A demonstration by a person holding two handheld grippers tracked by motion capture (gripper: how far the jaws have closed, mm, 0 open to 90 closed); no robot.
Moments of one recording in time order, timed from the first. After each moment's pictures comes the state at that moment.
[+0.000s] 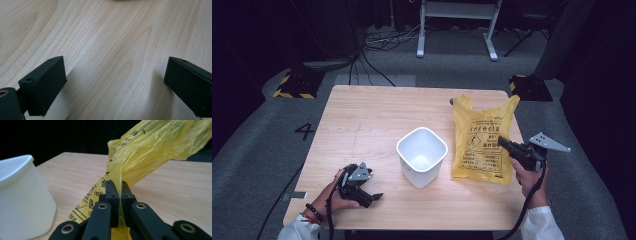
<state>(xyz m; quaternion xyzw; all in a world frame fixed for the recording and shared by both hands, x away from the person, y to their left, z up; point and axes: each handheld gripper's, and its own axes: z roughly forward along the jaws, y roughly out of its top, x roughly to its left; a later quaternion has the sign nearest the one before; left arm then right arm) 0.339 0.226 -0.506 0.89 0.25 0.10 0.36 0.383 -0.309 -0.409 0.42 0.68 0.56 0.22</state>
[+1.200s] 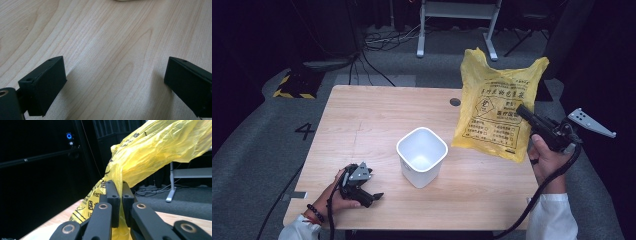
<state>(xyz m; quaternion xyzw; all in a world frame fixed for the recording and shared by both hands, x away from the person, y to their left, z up) 0.340 0.225 -0.506 0.89 0.25 0.10 0.36 0.371 -0.315 -0.303 0.37 0.59 0.67 0.24</state>
